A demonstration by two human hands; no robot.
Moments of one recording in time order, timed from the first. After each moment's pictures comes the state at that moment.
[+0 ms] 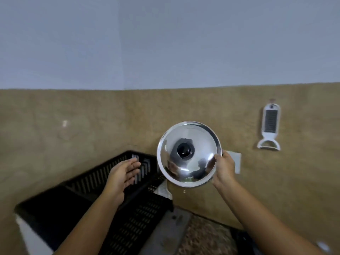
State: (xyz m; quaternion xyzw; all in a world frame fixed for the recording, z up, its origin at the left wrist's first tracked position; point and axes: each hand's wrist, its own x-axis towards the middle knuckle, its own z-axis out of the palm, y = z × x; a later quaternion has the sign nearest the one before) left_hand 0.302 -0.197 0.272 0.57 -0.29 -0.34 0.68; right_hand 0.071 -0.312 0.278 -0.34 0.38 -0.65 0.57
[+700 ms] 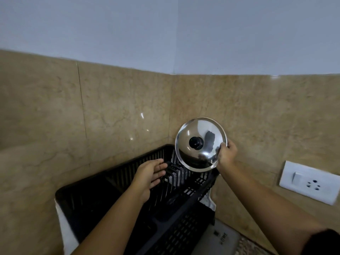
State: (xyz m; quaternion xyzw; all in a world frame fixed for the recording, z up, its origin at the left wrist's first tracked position) left_hand 0.418 -0.236 0.240 0.61 -0.22 -0.37 0.66; right_hand 0.284 -0.457 0.244 -0.45 0.39 -0.63 0.49
